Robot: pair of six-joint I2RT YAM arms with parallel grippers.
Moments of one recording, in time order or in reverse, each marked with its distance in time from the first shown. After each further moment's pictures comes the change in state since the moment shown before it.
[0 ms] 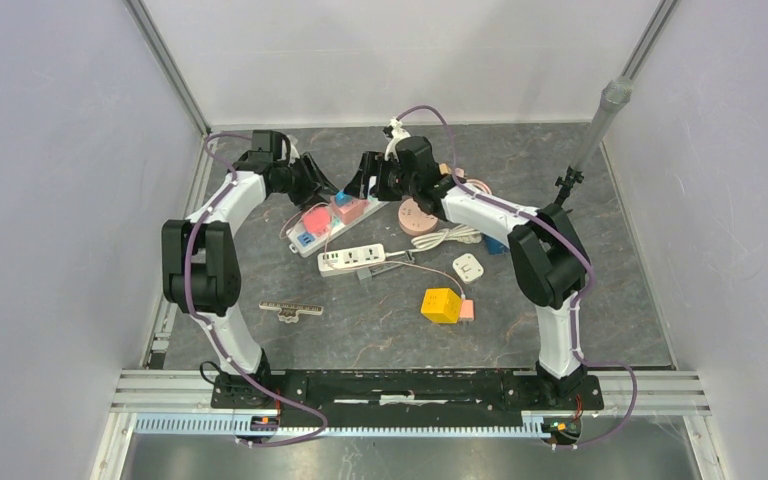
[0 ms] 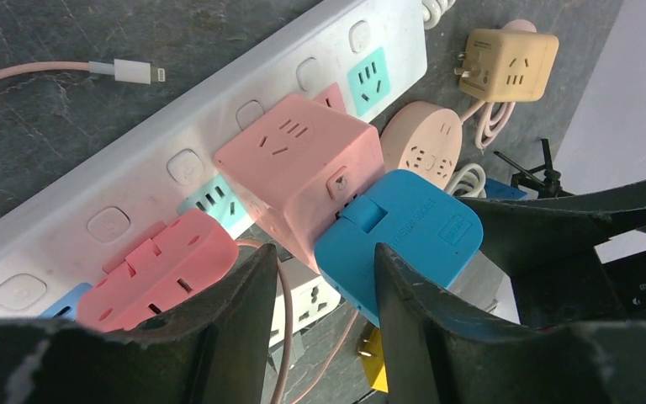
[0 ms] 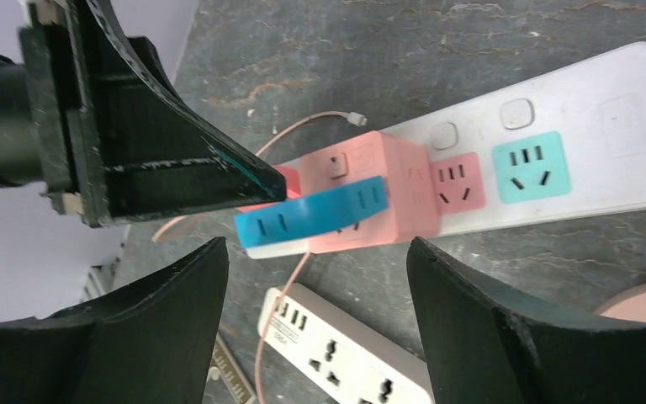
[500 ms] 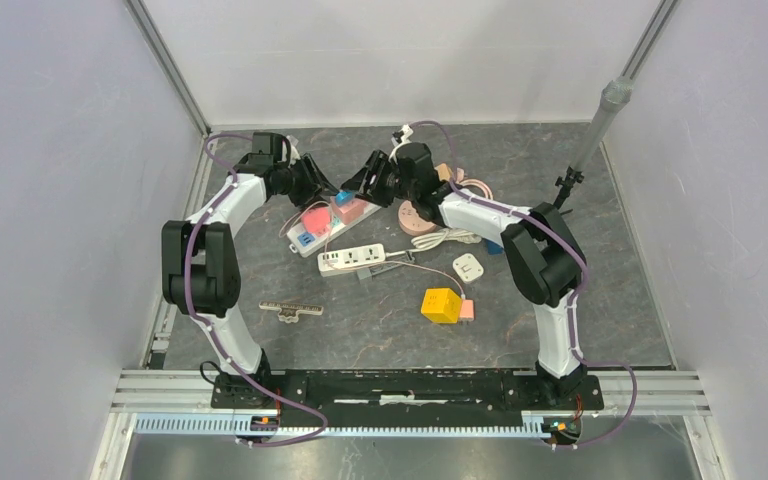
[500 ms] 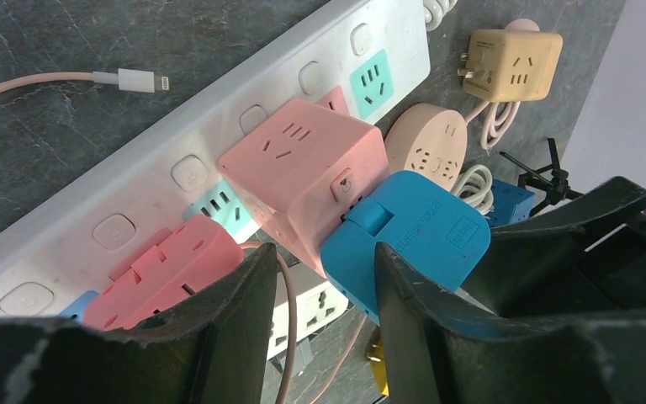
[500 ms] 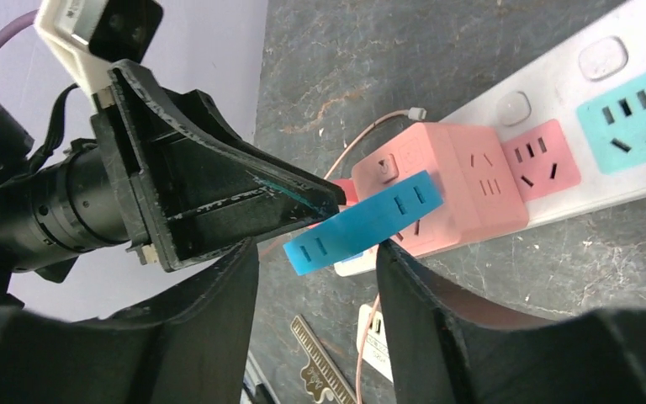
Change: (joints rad) left arm -0.003 -0.019 -0.044 0.053 -0.002 0.013; right arm 0.008 0.017 -0.051 0.159 -0.013 0.376
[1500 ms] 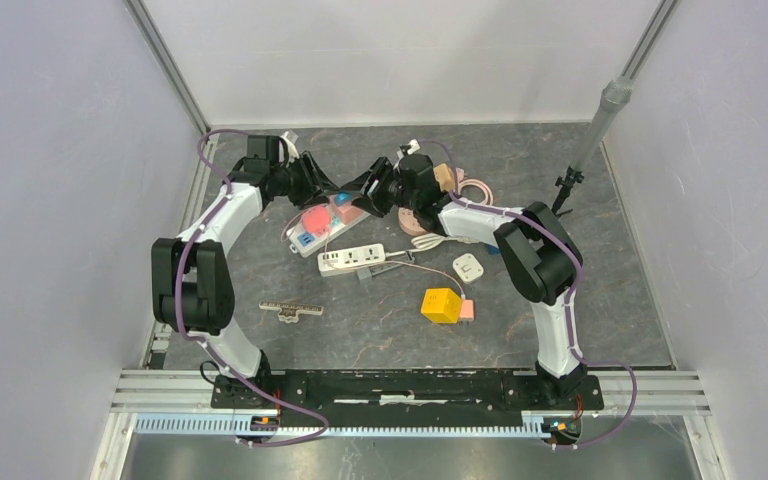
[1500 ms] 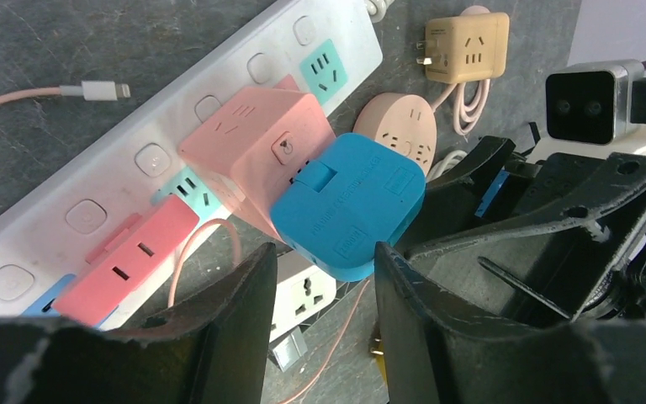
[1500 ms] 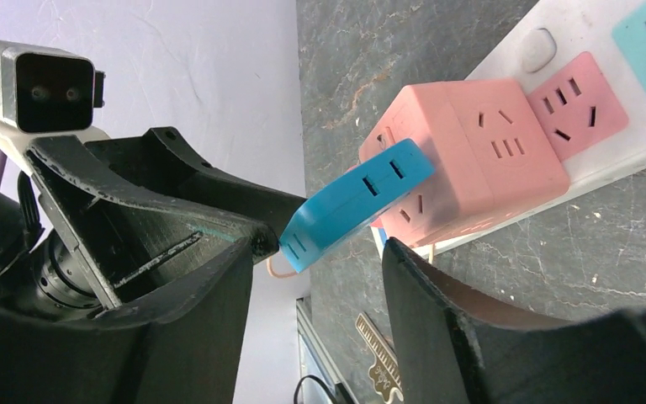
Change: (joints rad) left arm -0.011 -0.122 -0.079 0.072 0.005 0.035; right arm 0.000 0.032 -0.095 0.163 -0.034 0.286
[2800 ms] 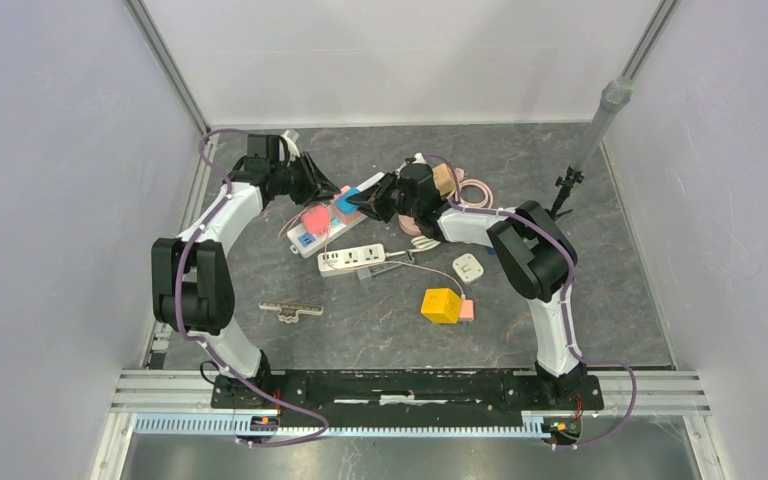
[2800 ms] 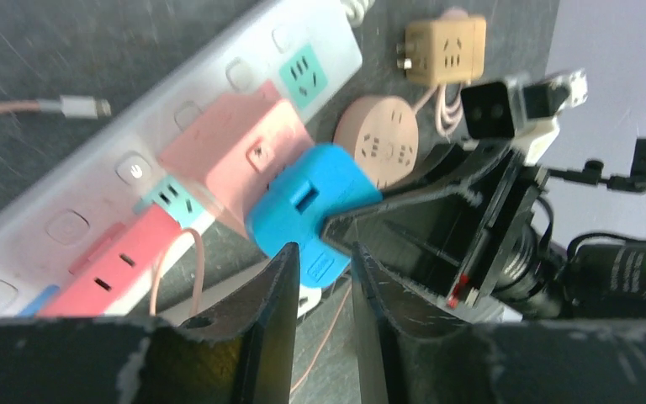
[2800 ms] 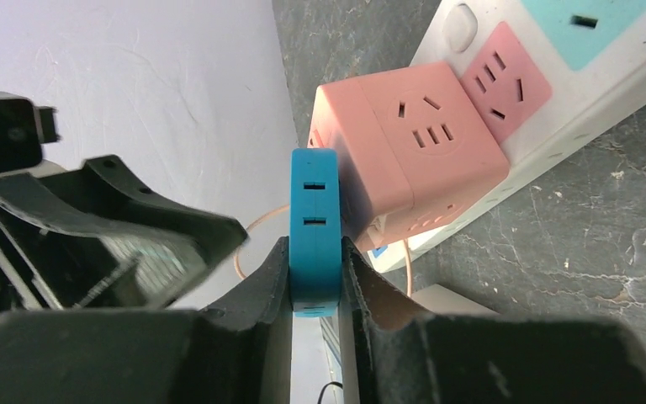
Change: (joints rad) left arm -0.002 -0.004 -0.026 0.017 0.050 -0.018; right arm -0.008 0.040 -0.053 0.053 0.013 0.121
